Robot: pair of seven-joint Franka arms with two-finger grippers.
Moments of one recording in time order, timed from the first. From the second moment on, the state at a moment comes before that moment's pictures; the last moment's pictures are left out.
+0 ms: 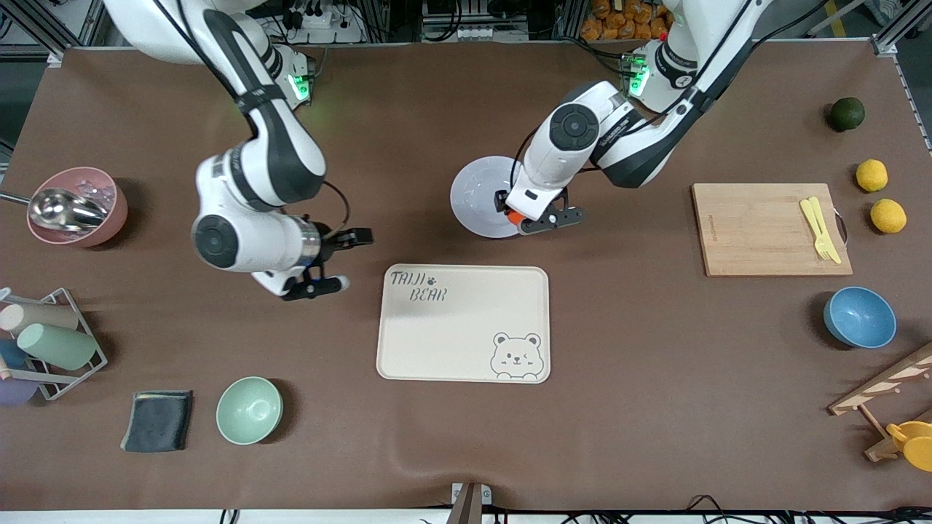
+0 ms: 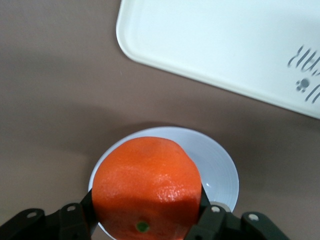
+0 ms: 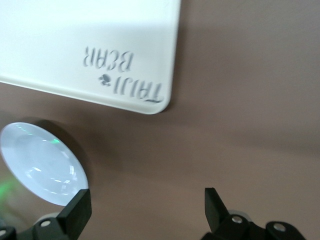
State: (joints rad) left arm 0.09 0.42 -0.88 -2.06 0.15 2.30 -1.12; right arm 0.38 0.40 0.01 -1.82 0.46 1.93 0.06
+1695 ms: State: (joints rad) left arm -0.13 0.64 -0.79 -2.02 0.30 2.30 -1.41; right arm 0.55 0.57 0.00 -2.03 1.14 2.07 -0.38
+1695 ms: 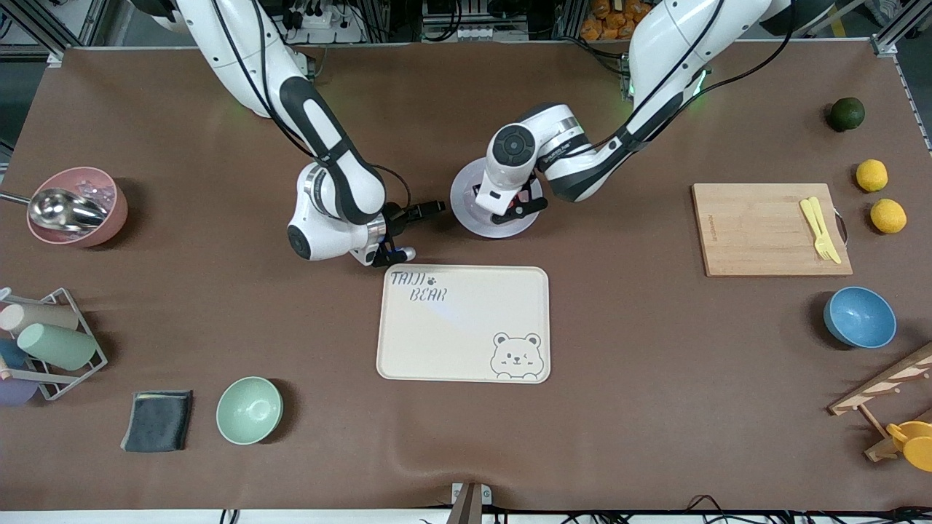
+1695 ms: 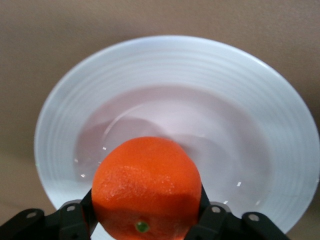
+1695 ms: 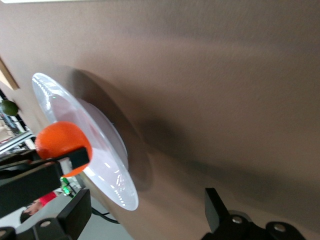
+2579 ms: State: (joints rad) left arm -0.07 0.48 -0.78 -1.45 0.30 1.78 -1.48; right arm 0.68 0.57 0.01 -2.10 1.44 2.07 -0.48
